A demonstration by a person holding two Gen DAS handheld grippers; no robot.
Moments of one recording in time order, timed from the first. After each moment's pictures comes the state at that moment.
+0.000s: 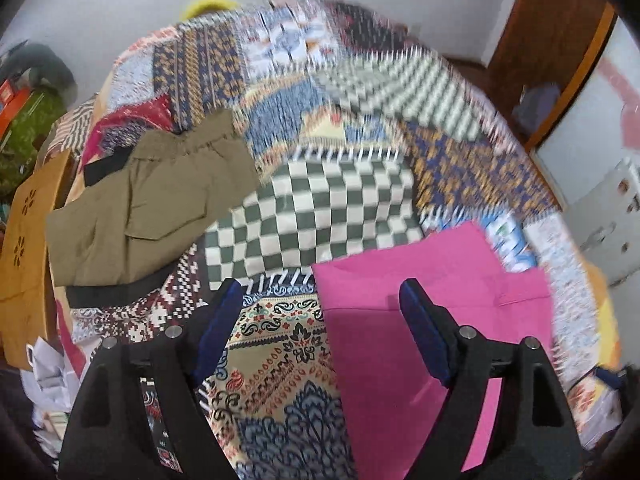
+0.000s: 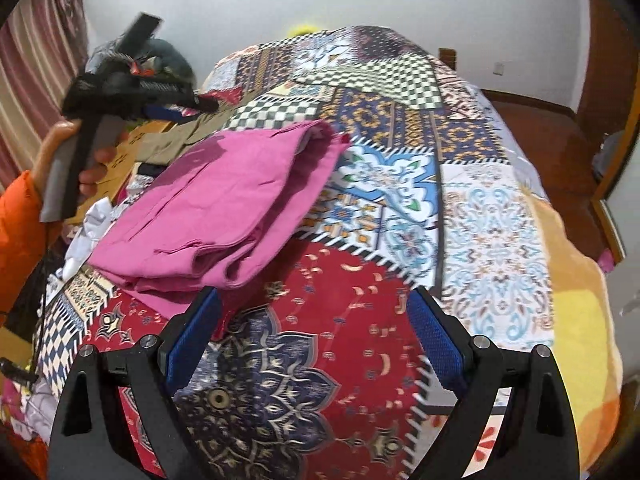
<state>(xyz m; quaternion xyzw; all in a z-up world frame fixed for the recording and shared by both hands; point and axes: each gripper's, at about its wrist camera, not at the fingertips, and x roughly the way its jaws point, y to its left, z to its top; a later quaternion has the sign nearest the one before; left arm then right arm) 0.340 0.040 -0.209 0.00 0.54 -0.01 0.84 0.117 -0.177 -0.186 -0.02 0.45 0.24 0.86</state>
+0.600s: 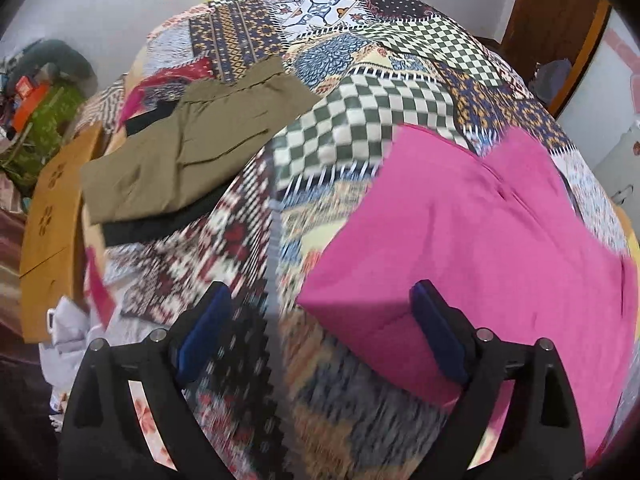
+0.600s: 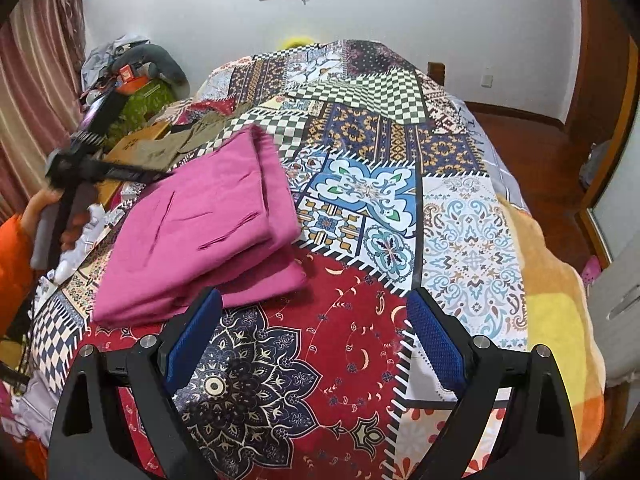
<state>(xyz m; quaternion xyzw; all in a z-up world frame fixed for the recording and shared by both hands) 0.242 0.085 -0.218 0.02 0.54 0.02 0.84 0.107 -0.183 -0.172 -0.03 0.43 0.23 0.87</state>
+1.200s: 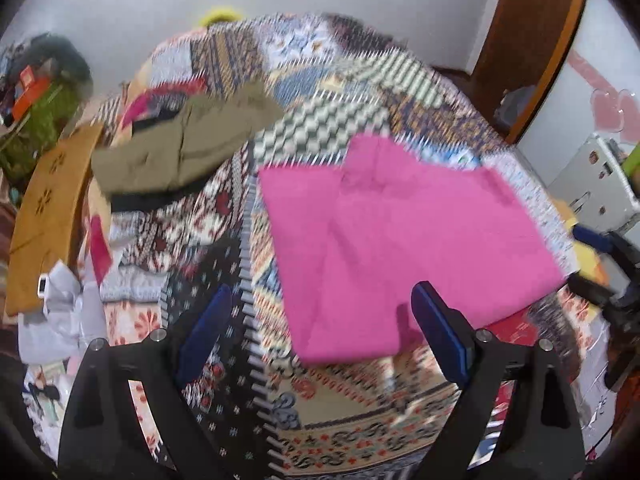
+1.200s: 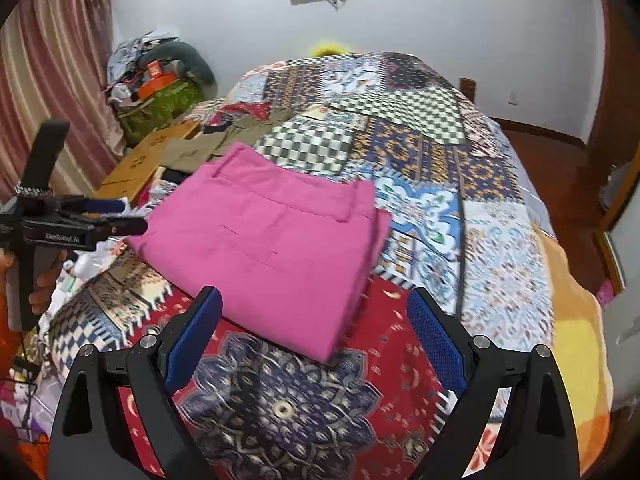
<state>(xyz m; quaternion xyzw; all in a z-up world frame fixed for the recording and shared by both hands) 0.162 0.060 -0.163 -0.03 0.49 -0.03 0.87 0.110 -0.145 -0.162 -0.04 0.41 0.28 0.87</state>
